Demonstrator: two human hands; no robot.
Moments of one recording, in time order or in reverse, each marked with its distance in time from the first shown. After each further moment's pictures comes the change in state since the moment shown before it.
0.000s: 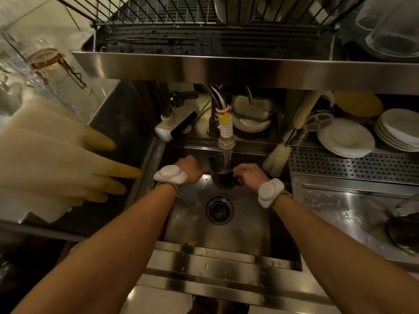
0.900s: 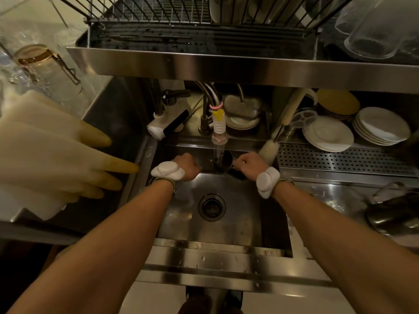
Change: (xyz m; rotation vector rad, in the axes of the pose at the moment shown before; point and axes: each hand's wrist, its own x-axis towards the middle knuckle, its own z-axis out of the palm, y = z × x) left_hand -0.006 0.002 0.001 0.043 -0.043 0.087; right_hand -0.018 -0.014 -0.027 -0.398 0.090 -0.101
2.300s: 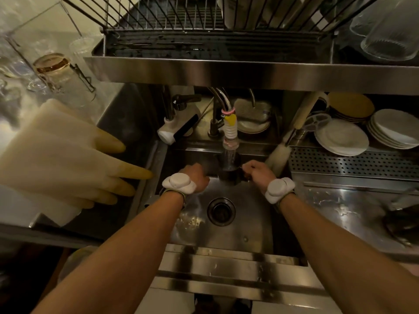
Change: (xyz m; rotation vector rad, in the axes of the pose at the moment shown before) left_hand -0.006 -0.011 0.008 0.086 0.014 0.037; right_hand 0.010 0.005 0.030 0.454 0.064 0.111
